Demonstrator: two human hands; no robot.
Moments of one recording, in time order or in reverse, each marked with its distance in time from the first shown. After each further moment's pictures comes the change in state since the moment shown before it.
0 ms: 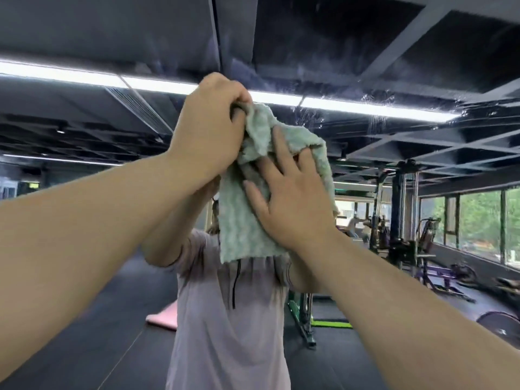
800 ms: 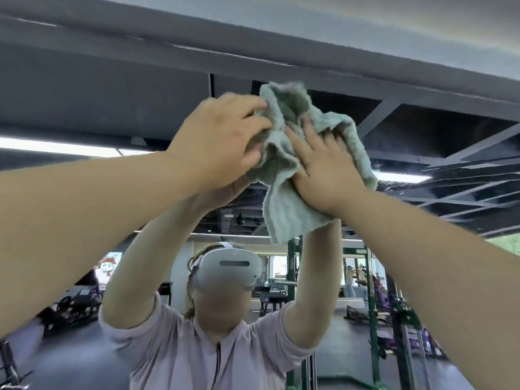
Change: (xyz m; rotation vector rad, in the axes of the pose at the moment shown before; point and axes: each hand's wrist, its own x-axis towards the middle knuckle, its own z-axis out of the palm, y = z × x) left_hand 0.100 -0.056 -0.037 0.447 -0.052 0.573; right_hand 0.155 0.039 -0.020 -0.175 -0.027 0.015
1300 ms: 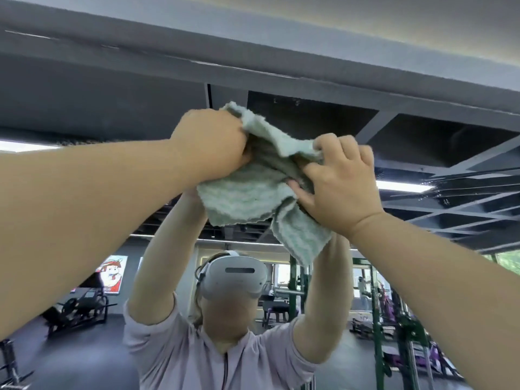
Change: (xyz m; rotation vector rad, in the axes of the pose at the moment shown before) left_hand 0.048 0.045 0.005 0.320 -0.291 -0.247; right_hand -0.040 0.057 -0.019 -0.229 0.381 -0.143
